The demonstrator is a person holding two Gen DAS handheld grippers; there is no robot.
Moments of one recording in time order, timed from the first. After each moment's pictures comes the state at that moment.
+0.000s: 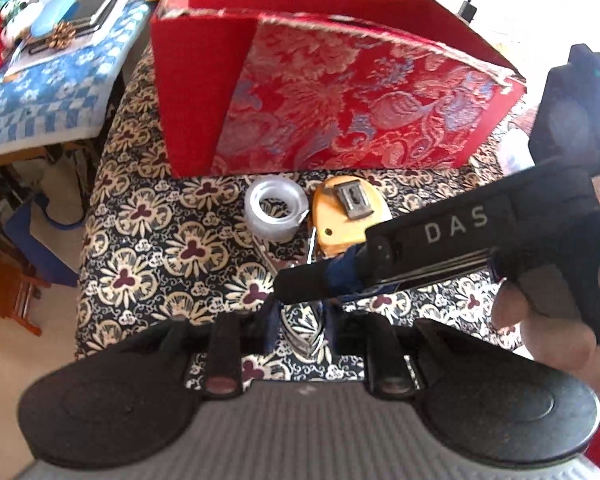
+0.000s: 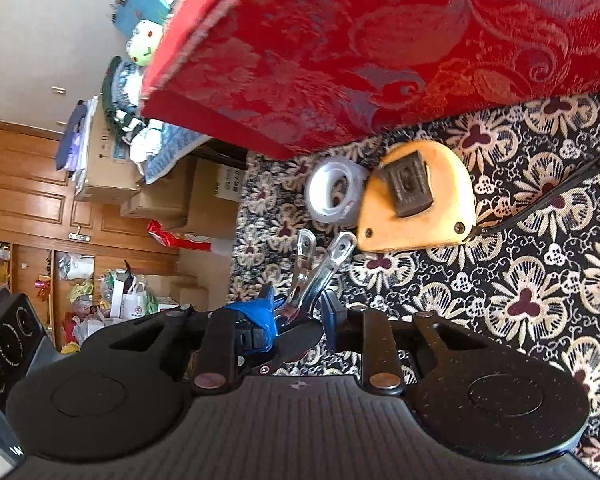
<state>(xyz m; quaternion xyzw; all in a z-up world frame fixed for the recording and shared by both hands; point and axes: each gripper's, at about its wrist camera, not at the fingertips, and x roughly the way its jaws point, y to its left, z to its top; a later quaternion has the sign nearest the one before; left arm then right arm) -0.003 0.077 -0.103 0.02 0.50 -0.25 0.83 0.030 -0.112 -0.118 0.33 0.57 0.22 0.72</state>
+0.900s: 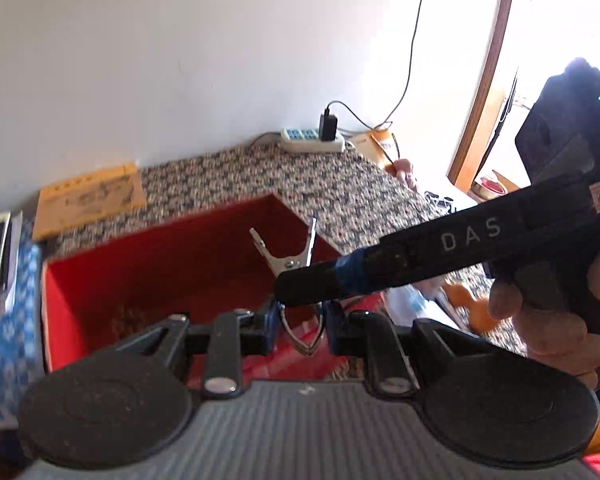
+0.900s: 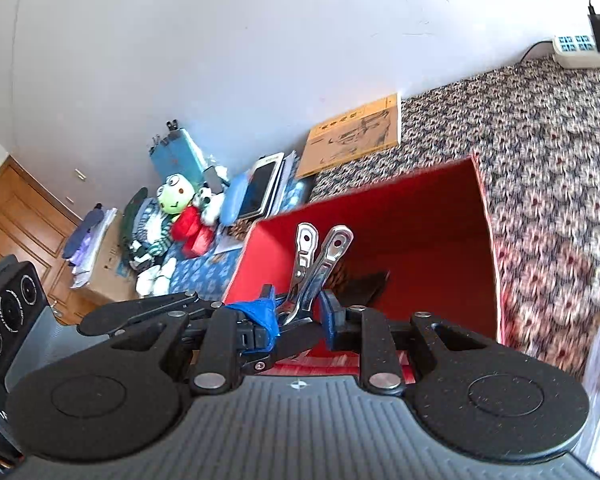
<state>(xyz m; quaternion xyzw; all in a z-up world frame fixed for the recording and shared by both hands) 0.056 -0.018 0.031 0.08 0.31 -0.41 0.86 0.085 -0.211 0.020 0.27 0.38 0.16 0.87</state>
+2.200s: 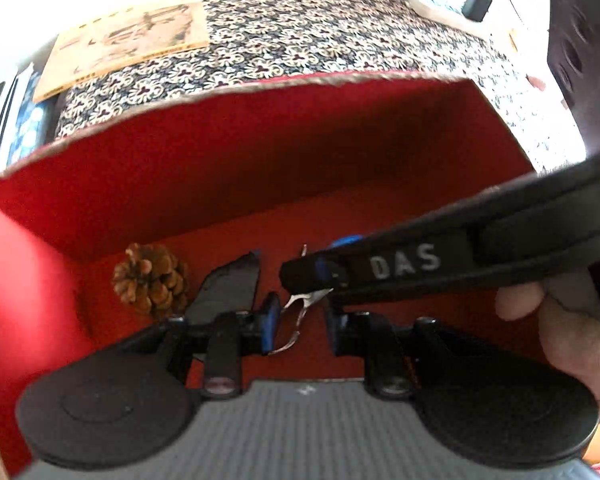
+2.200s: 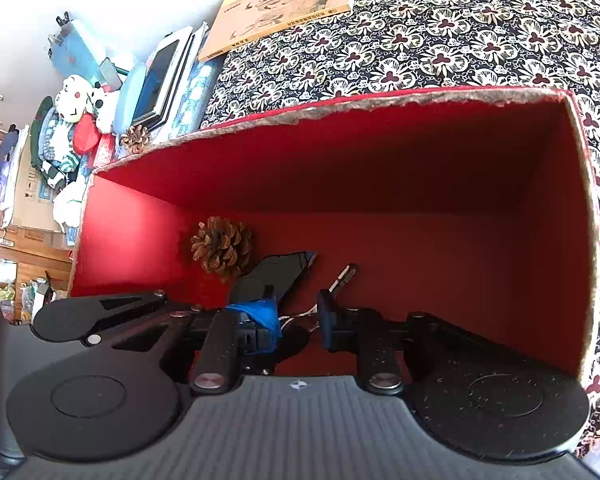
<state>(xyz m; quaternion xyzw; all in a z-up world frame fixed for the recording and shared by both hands) 0.210 -0.065 -0.077 0.09 0.55 -0.27 0.79 0.226 -0.208 -0.083 0.21 0.59 0.15 0.76</state>
